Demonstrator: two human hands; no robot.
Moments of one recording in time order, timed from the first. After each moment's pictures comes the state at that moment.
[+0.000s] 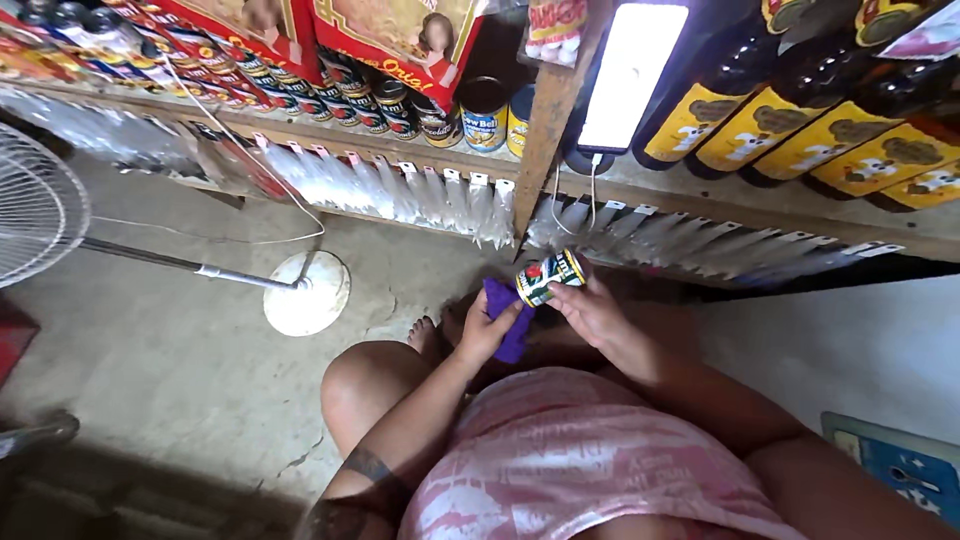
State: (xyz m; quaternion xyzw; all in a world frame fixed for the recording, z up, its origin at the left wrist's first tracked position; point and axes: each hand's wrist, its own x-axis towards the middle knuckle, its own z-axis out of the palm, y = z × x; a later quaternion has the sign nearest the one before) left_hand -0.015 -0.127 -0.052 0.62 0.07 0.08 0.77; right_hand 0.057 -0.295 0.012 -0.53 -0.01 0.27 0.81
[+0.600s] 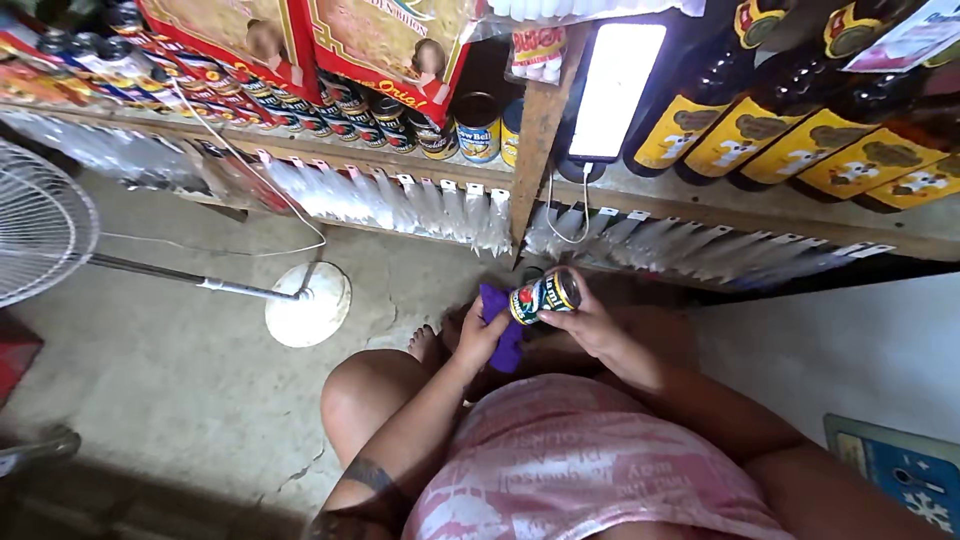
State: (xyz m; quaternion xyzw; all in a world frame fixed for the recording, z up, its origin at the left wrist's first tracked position) left_hand -0.015 -0.124 -0.052 0.61 0.10 0.04 0.79; right_hand 0.053 -0.304 -0.001 -0.59 -0.07 0.27 0.76
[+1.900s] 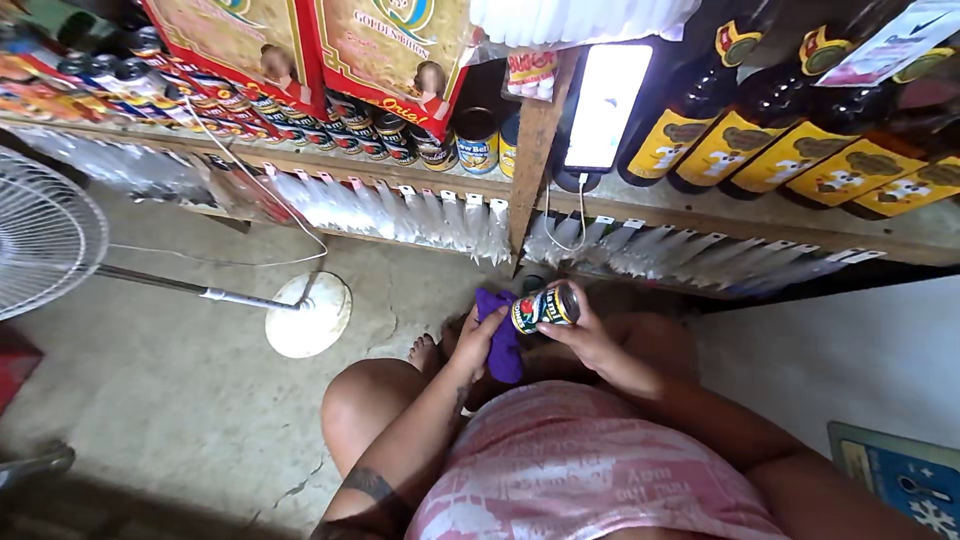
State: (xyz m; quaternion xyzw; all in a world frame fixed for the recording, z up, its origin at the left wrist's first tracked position) left_hand -0.016 -0.123 -0.040 0.51 0.16 -0.02 0.84; right_hand 0.043 -0.306 -0.012 -0.61 -0.11 0.22 0.76
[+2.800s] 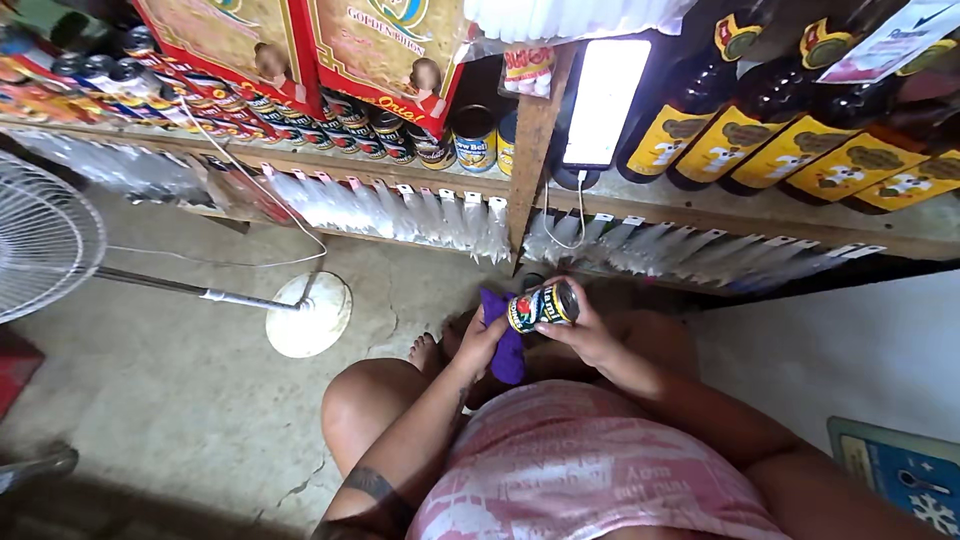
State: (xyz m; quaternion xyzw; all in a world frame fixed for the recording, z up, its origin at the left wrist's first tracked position) left_hand -0.018 -0.126 -0.039 0.55 0.13 -0.04 0.83; right_hand 0.044 -0.304 -0.006 -0.58 -0.14 0.22 0.77
